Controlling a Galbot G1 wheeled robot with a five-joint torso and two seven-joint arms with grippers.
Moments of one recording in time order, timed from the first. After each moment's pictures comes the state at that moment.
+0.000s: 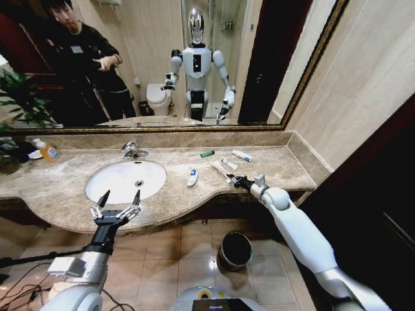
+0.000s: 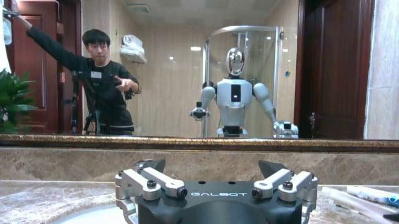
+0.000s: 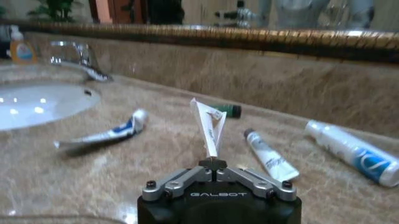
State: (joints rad) left arm 1.84 -1.36 -0.82 -2.47 -0.37 0.04 0.05; right arm -0.83 1.06 0.28 1.60 0.38 -0.33 -0.38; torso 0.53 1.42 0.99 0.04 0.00
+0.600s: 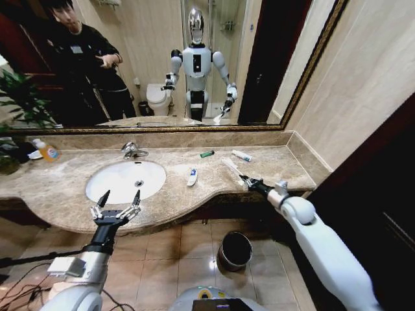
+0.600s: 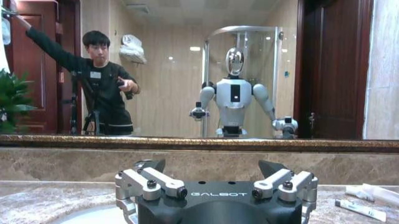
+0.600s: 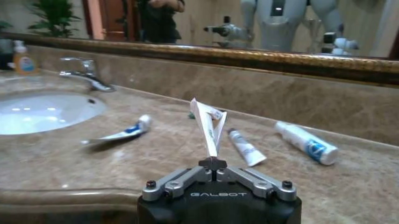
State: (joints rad) left arm 1.84 -1.36 -0.82 -2.47 -0.37 0.04 0.05; right arm -1.13 0.97 0.49 1.86 0.45 -0.34 -0.38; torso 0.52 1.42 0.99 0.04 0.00
